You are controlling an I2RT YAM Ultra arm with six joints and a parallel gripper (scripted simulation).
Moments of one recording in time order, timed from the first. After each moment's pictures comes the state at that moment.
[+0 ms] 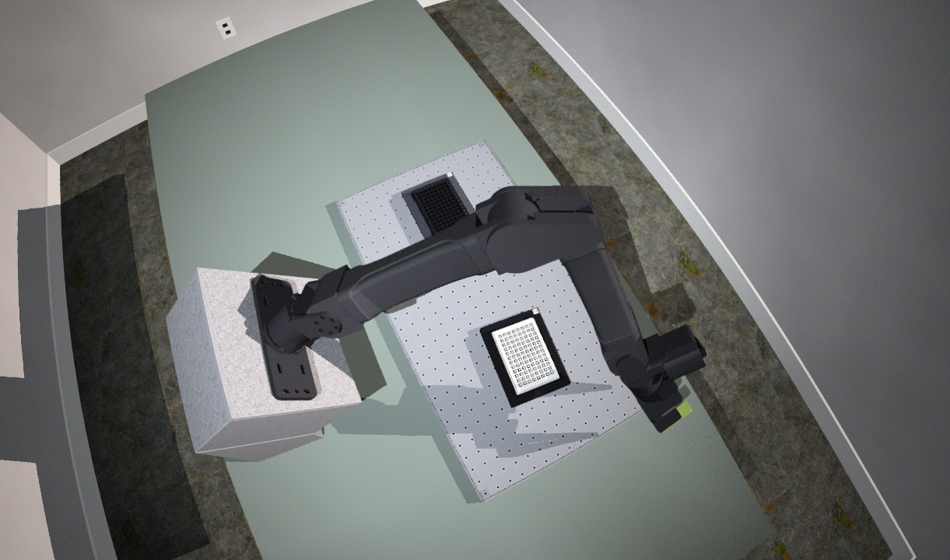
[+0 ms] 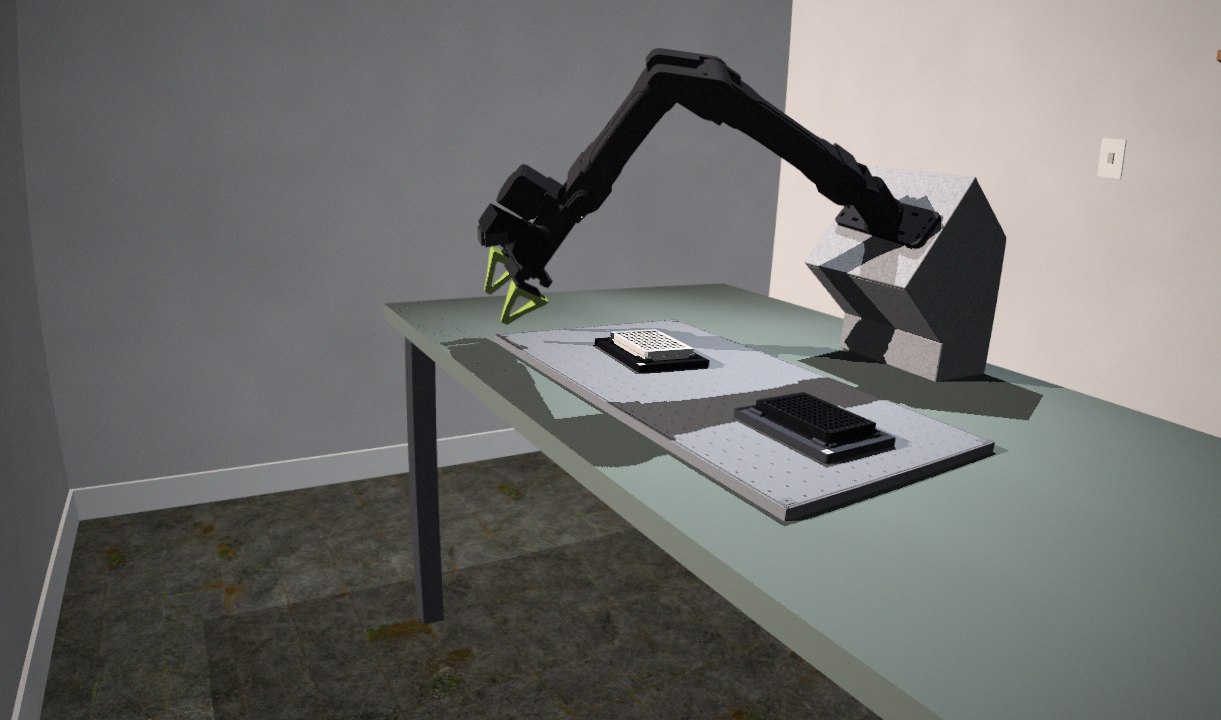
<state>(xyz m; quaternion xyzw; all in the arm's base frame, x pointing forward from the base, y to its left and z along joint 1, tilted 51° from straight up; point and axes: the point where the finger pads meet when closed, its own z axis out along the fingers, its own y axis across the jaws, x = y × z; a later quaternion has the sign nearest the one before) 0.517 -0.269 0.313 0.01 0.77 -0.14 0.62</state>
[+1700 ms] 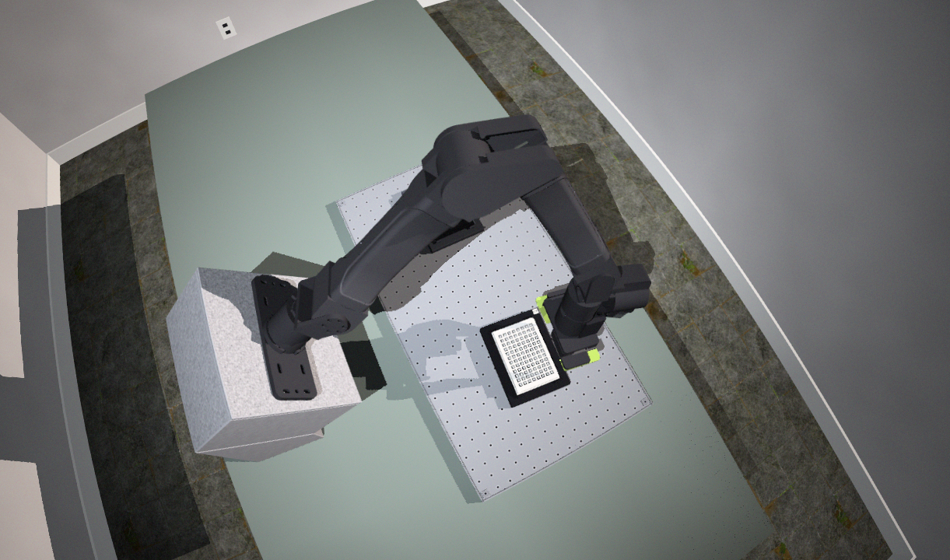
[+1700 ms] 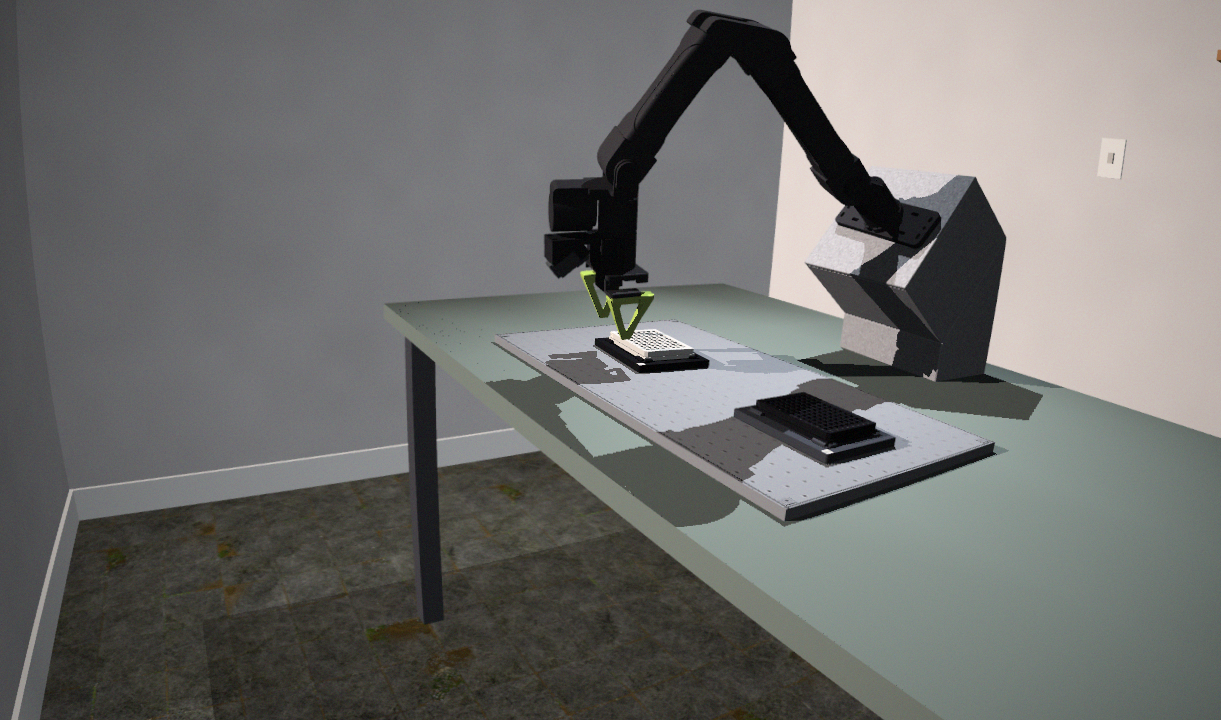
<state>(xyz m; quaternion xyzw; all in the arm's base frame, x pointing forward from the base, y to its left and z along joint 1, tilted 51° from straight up) 0.422 -0.099 0.216 0.04 0.92 0.00 0.39</state>
